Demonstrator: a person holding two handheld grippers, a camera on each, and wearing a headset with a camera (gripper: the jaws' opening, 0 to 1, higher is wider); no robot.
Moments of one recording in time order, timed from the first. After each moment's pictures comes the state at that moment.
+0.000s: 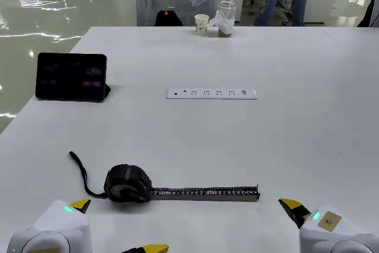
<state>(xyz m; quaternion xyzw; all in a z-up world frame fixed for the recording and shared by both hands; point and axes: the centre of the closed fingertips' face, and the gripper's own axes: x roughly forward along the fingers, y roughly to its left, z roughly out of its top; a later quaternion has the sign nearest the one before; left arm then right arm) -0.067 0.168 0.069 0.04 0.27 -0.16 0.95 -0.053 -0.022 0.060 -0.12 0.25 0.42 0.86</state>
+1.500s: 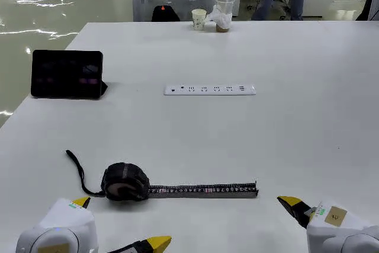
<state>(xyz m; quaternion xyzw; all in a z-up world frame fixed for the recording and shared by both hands) -0.057 0.168 0.066 0.03 0.28 -0.14 0.95 -0.056 -0.030 0.057 -0.12 0.26 0.46 0.84</state>
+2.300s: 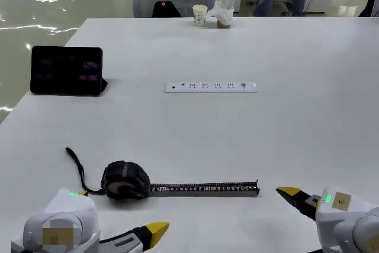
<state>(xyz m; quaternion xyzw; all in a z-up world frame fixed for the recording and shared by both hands) -0.038 0.181 0.055 0.01 0.28 -0.11 0.95 -0.039 -0.037 0.048 -0.14 0.26 0.51 0.81</state>
